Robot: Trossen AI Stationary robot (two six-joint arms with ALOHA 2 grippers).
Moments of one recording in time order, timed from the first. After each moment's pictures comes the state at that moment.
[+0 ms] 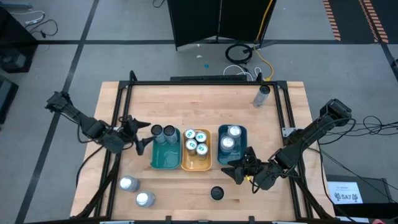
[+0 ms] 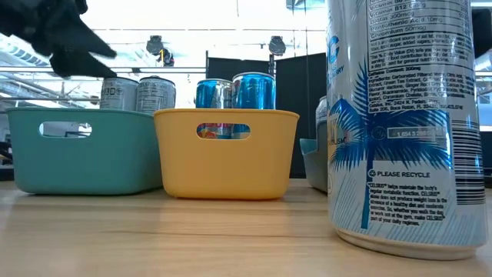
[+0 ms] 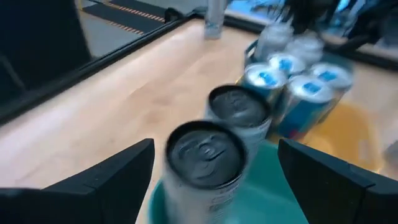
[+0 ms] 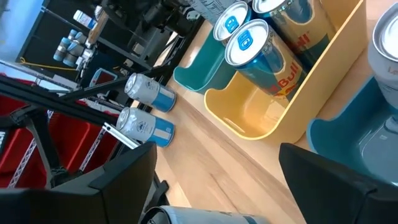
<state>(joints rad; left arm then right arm) -0.59 0.58 0.45 -0.51 -0.87 -0.65 0.70 1.39 0.86 -0.08 0.75 1.45</state>
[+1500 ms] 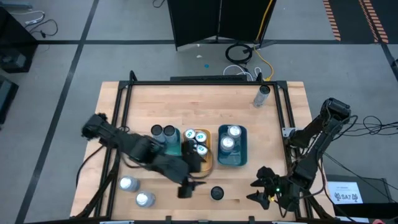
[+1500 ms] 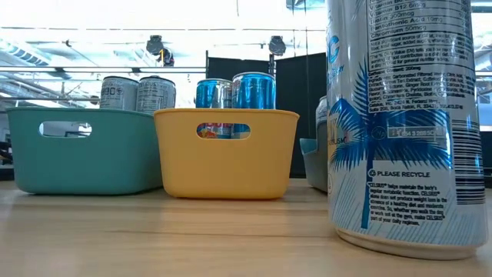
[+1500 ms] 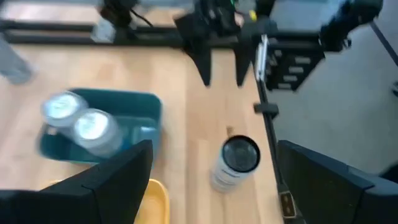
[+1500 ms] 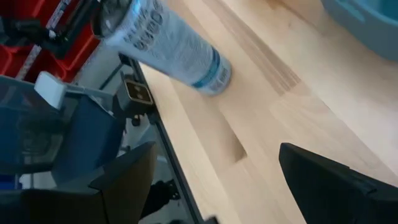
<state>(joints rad) -0.48 1.83 2.04 -0.91 -0.28 -0.33 1.02 1.38 0.86 -0.39 0.57 1.58</state>
